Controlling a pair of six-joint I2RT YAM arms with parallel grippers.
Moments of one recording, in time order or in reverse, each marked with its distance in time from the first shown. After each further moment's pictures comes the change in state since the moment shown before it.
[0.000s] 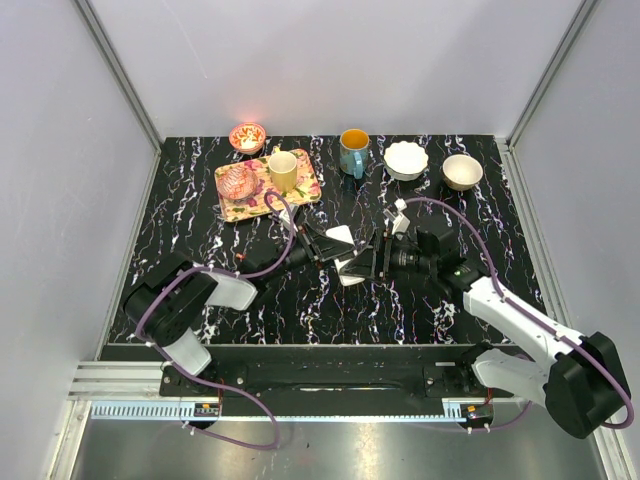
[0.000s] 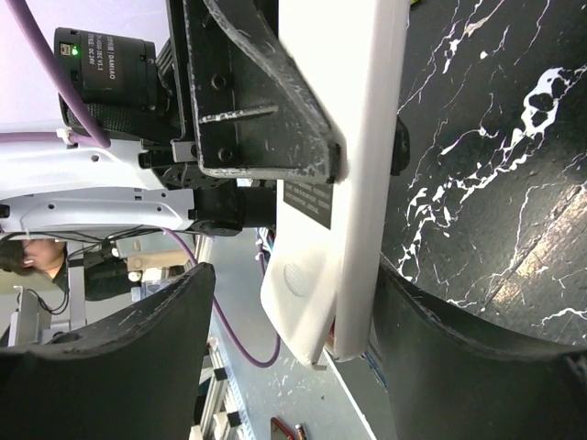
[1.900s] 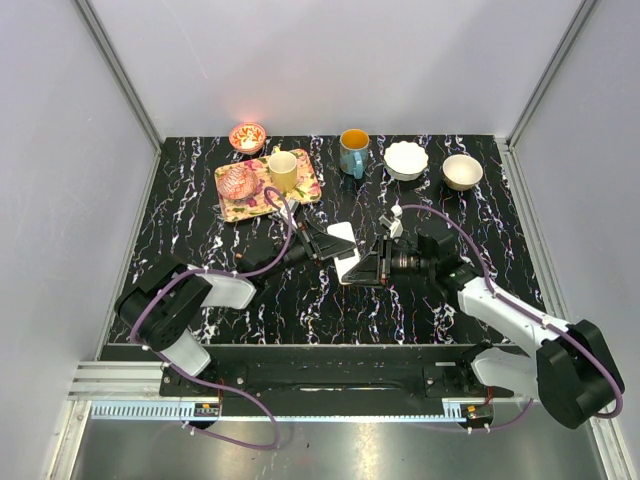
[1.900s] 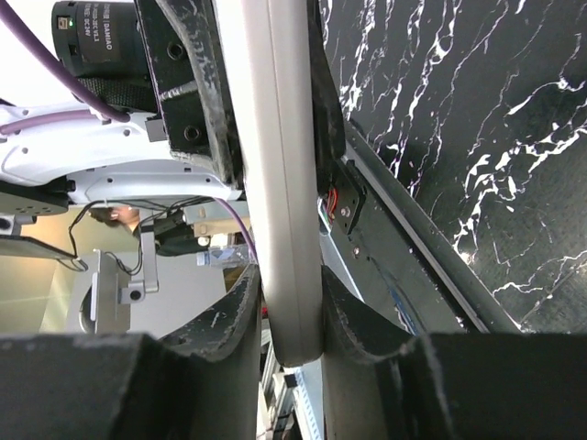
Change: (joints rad) left arm -0.003 -0.039 0.014 -0.001 0.036 0.000; right arm -0.035 0.057 -0.091 0.206 -0.163 0.173
